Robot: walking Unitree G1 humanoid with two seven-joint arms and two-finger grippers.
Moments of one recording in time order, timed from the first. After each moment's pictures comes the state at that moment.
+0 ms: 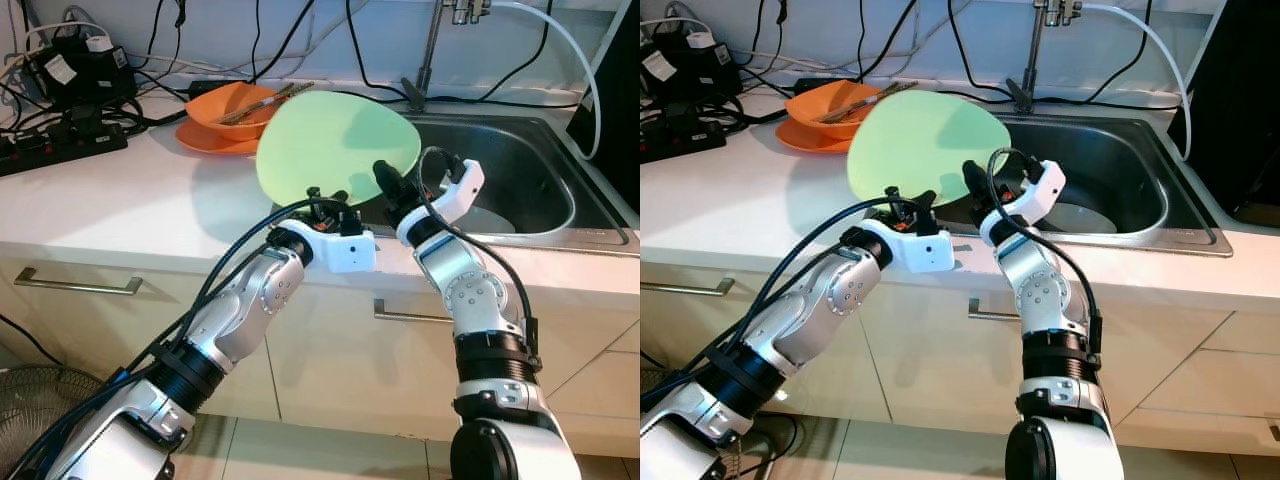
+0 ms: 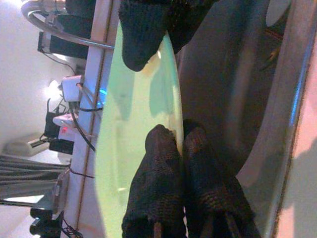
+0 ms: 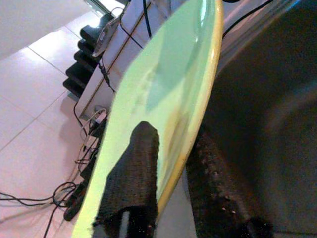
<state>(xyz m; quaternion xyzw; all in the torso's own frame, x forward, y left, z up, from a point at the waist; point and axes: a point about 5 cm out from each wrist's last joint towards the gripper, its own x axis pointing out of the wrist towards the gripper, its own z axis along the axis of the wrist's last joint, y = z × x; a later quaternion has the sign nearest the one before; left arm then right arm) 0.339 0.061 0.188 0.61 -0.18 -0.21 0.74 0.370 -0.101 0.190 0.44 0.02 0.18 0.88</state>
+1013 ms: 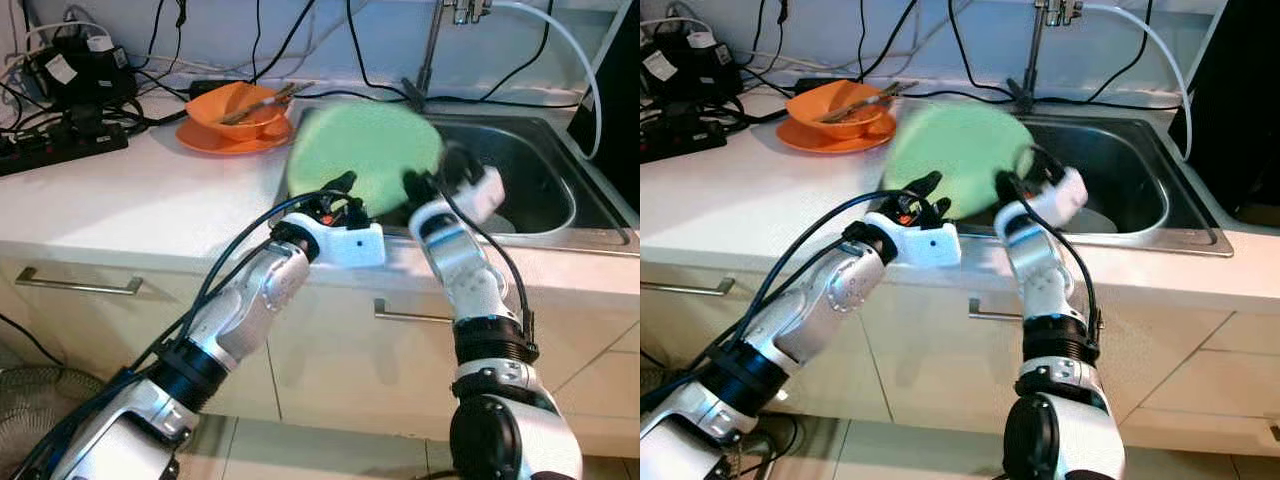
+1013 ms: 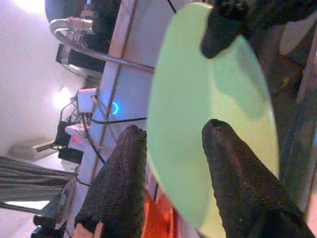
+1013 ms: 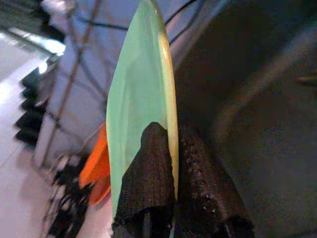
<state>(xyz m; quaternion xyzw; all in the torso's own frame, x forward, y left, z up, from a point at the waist) 0.335 0.052 0.200 0.57 -0.21 -0.21 0.76 0.385 -0.127 0.175 0.50 0.03 0.03 0.86</state>
